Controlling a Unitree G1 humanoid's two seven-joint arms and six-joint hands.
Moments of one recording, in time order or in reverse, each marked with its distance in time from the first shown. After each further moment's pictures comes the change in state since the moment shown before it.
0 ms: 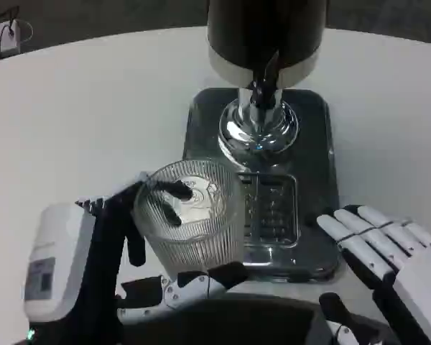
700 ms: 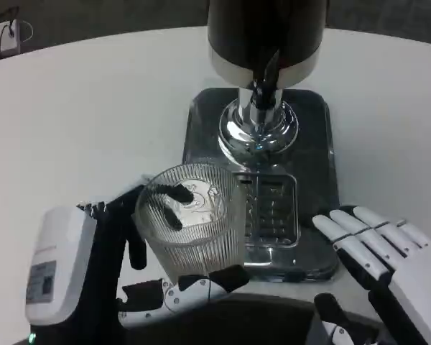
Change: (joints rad) left arm 0.012 -0.003 -0.005 -0.001 0.001 0.000 -0.001; right arm -0.003 0.010 0.016 0.000 -0.002 0.003 0.000
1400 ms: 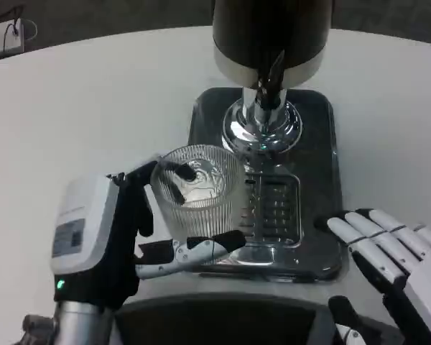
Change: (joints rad) left arm -0.298 0.040 -0.002 0.339 0.062 0.011 0.056; right arm 0.068 0.013 -0.040 -0.044 0.000 0.019 0.010
